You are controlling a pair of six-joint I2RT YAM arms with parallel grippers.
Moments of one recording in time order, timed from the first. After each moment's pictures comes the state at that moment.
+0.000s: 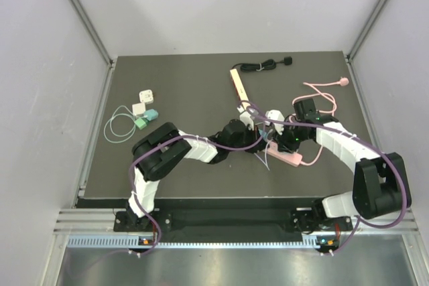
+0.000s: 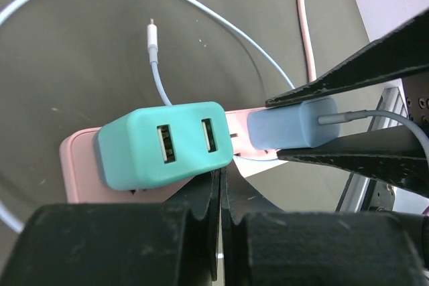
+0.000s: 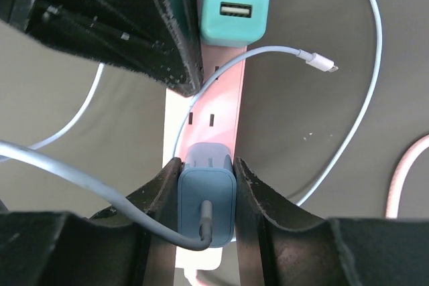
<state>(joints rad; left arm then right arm) -0.91 2.02 0.98 0.64 0.19 -0.73 0.26 1.36 0.82 -0.60 -0.45 -0.81</state>
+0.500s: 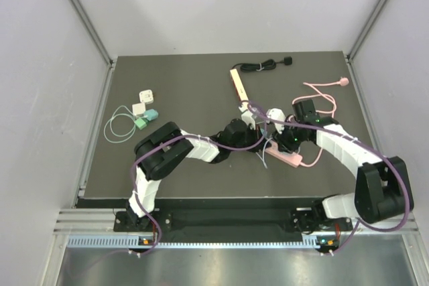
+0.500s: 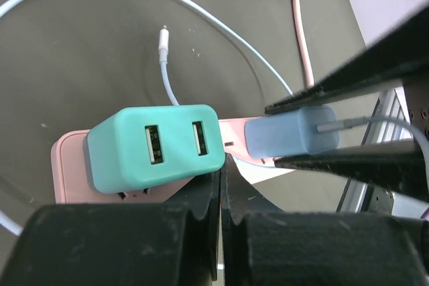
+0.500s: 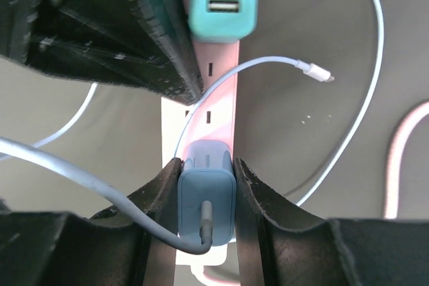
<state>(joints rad) -0.91 2.04 1.01 0.65 0.19 -0.73 0.27 1.36 0.83 -0.60 -0.39 -0.67</state>
